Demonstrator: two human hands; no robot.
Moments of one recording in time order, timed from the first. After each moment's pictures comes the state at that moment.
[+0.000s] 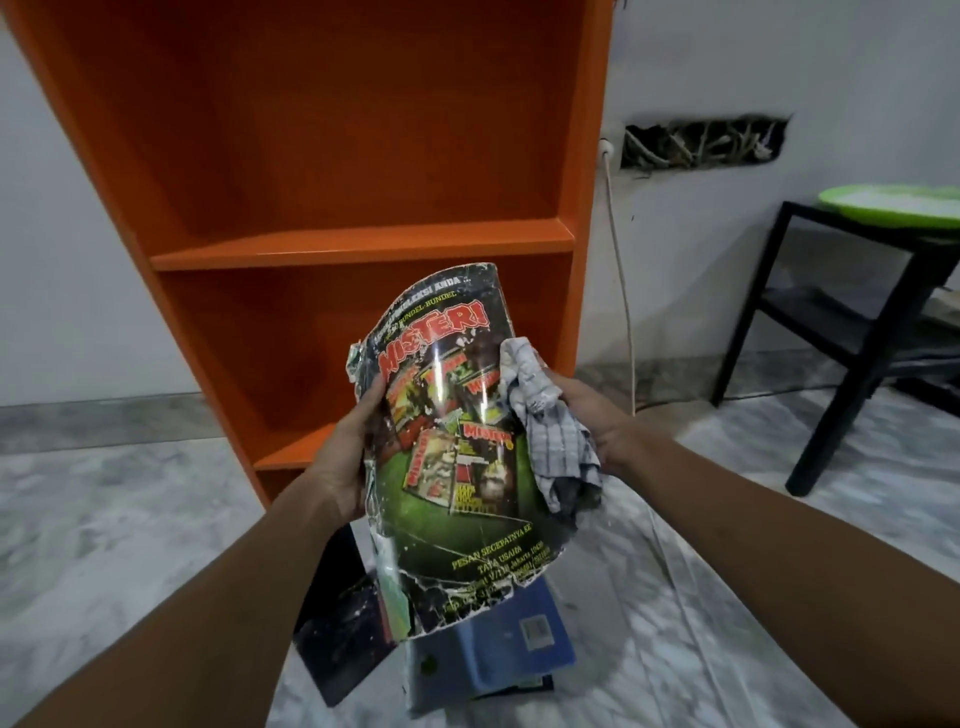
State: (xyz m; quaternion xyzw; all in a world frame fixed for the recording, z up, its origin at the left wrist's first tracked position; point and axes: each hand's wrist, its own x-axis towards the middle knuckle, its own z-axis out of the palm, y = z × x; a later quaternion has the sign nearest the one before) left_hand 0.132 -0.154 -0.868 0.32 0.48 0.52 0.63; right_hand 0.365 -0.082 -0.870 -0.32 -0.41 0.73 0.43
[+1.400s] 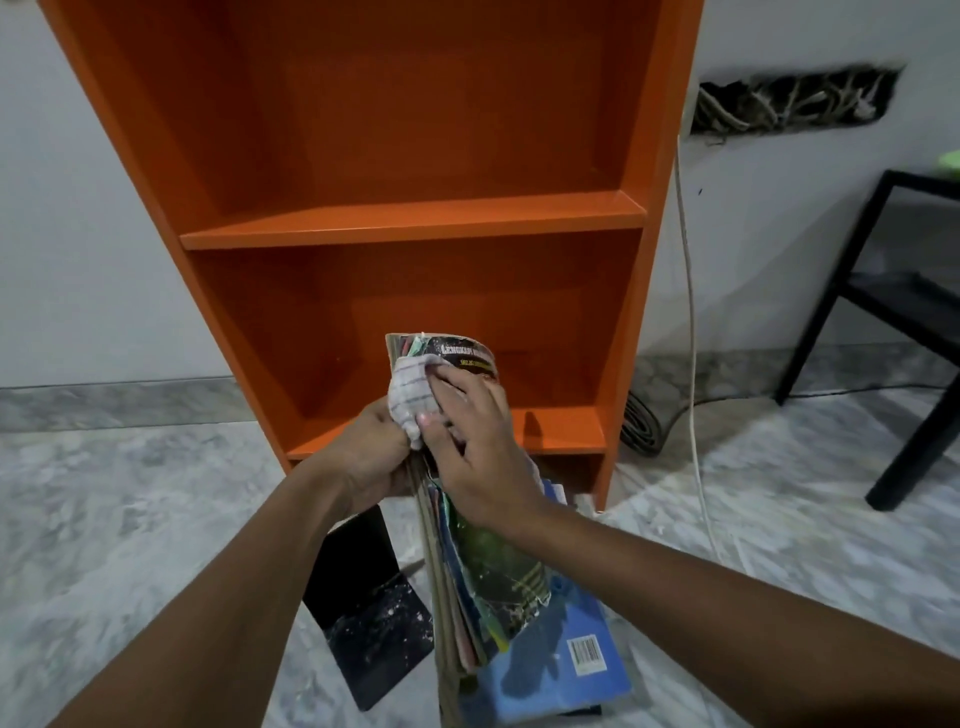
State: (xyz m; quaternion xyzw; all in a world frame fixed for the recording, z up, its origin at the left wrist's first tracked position) left_hand 0.111 -0.141 -0.864 0.45 0.57 0.43 0.54; right_hand 0.238 -0.120 -0.907 -0.35 -0.79 0.20 0.47
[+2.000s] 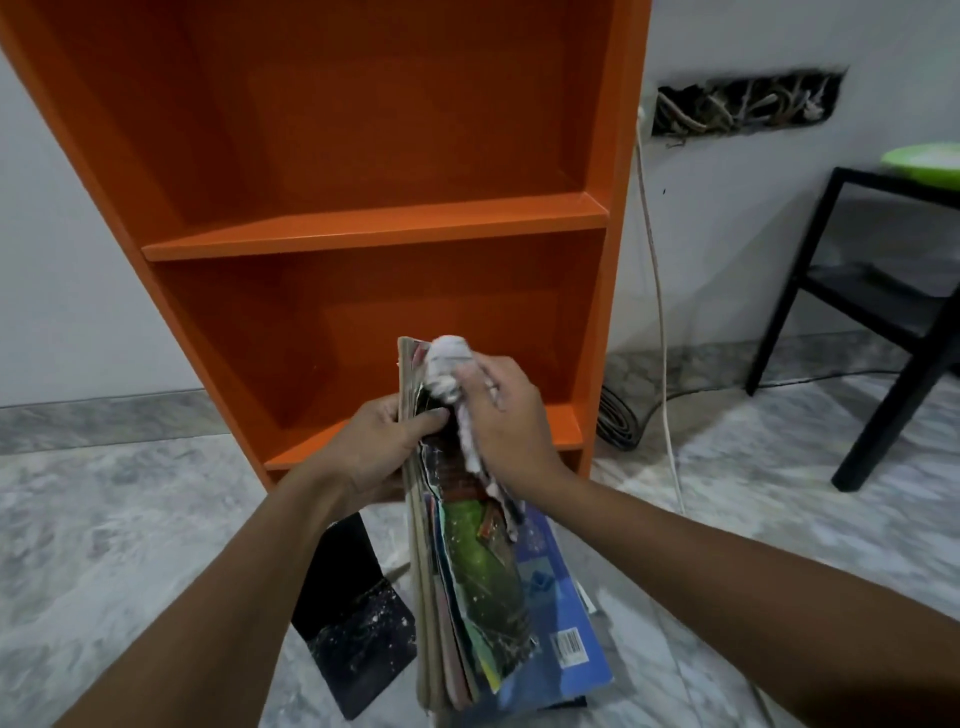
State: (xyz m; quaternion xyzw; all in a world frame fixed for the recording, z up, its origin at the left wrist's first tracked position) left_hand 0.125 -0.138 -0.859 0.50 0.58 0.39 0.51; right_hand 0.272 -0.098 -0.896 -0.37 -0.66 0.34 0.56
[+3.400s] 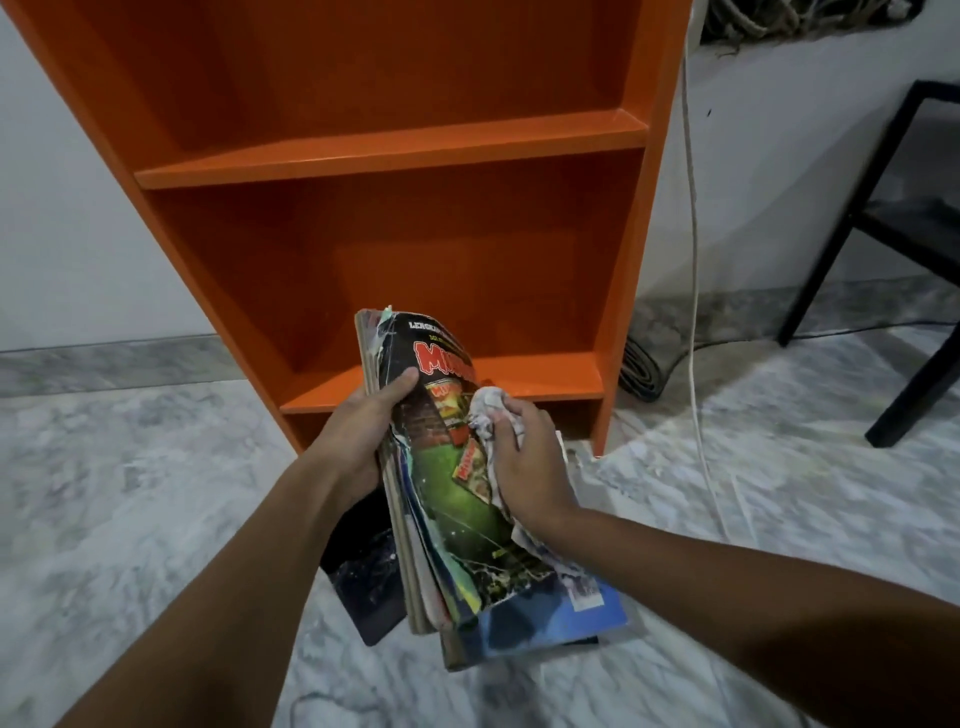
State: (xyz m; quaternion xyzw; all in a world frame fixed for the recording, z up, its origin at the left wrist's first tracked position) left_hand 0.113 -0.147 -0.900 0.32 0.58 0.50 0.56; right_hand 0.271 -0.130 -0.981 -0.55 -0.61 0.35 0.44
